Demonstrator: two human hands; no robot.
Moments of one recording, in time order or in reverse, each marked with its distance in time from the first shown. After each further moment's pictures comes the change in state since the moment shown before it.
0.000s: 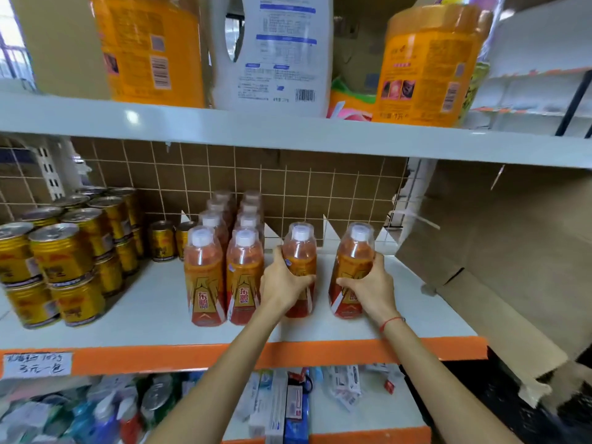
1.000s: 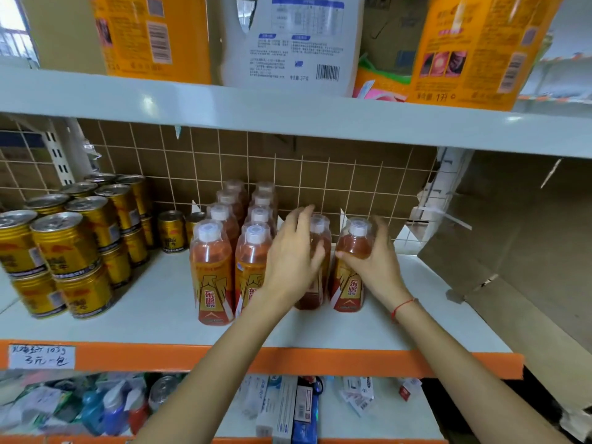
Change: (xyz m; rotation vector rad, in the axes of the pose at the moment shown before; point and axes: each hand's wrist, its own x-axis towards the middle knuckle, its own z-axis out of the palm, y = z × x) left_hand 0.009 0.033 -0.027 0.294 0.173 0.477; right_hand 0.045 -0.011 0.022 -0.029 -0.067 -0.245
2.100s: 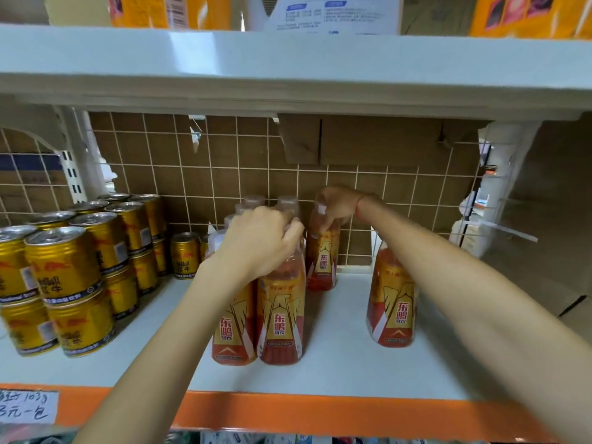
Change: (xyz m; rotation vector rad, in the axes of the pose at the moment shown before) left_hand 0.039 -0.065 -0.058 0.451 -0.112 0.074; right_hand 0.146 -0.086 0.079 -0.528 -0.605 -0.110
